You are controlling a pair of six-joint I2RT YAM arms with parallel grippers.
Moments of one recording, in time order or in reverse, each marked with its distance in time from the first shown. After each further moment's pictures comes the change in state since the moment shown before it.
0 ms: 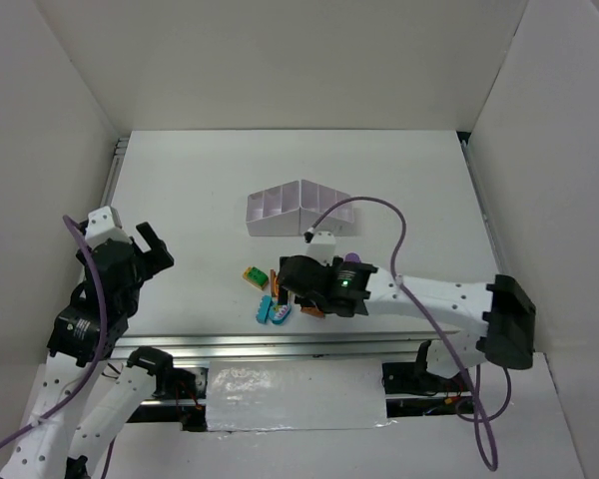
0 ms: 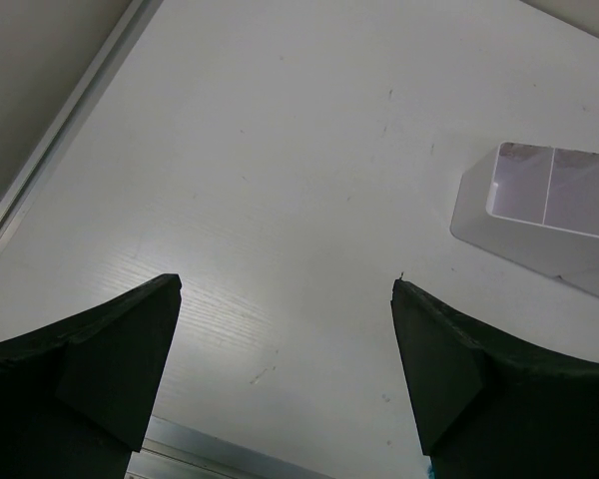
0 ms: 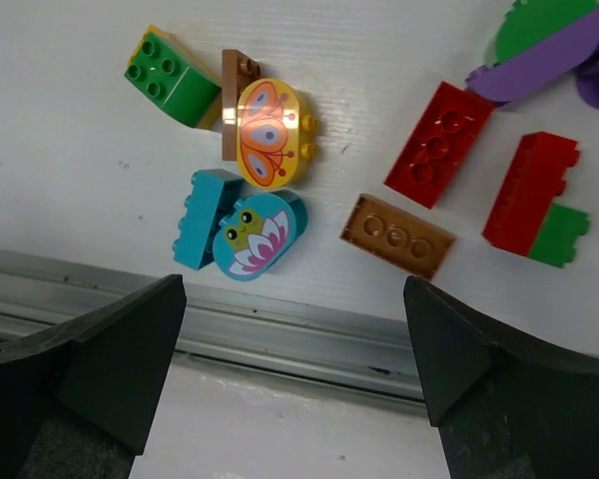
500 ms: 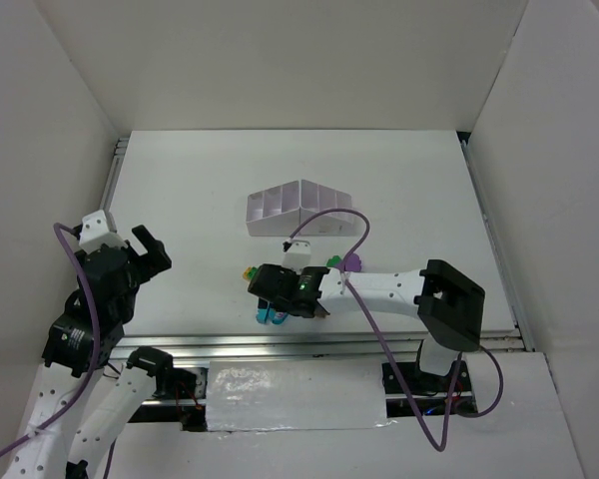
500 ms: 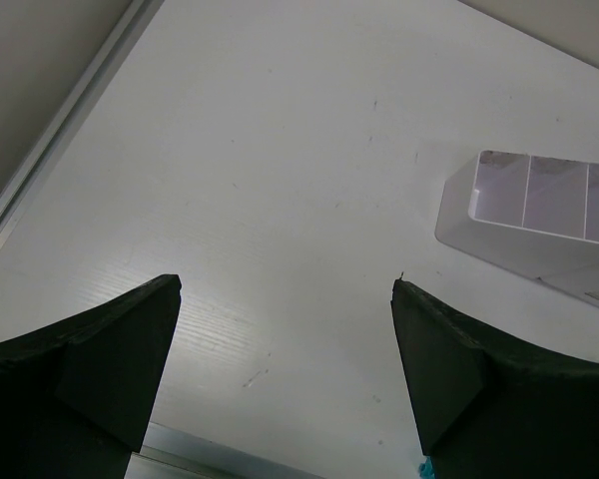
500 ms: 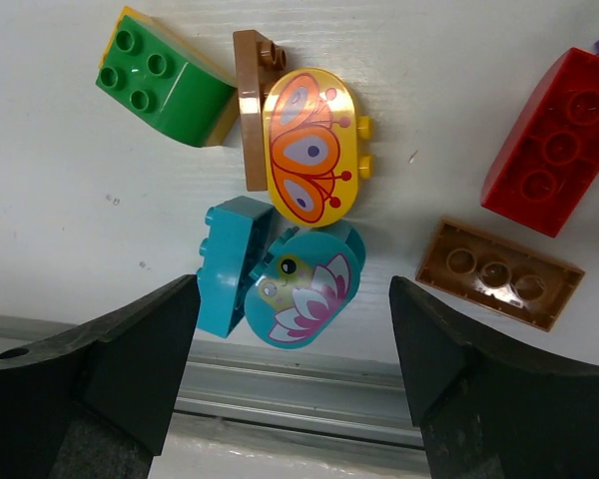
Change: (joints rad) left arm 0.000 -0.053 0.000 0.002 0.015 0.003; right arm 0.035 0.335 0.077 0.131 0.008 0.146
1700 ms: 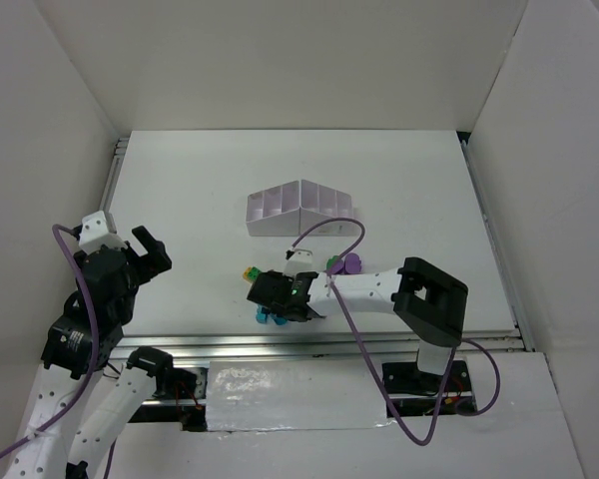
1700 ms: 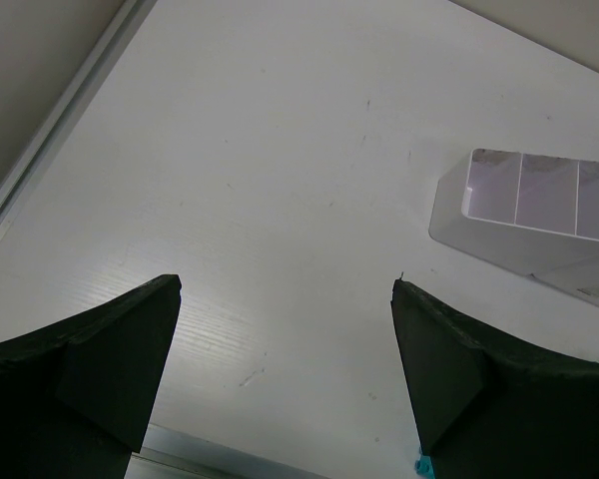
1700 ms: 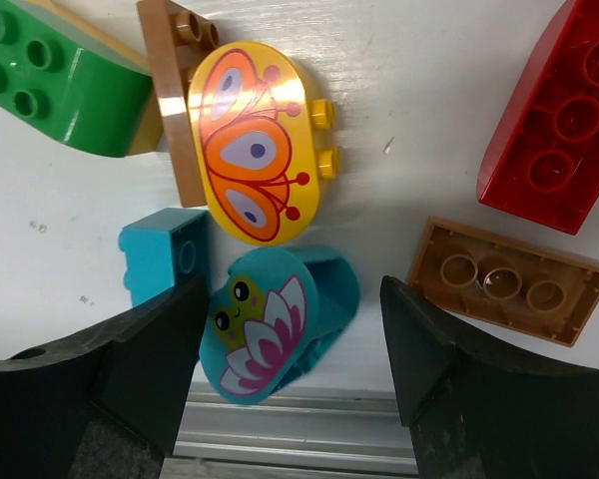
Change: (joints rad) left arm -0.002 -0.009 0.000 0.000 0.015 0.001; right arm 0.000 0.091 -0.028 0.028 0.000 0.098
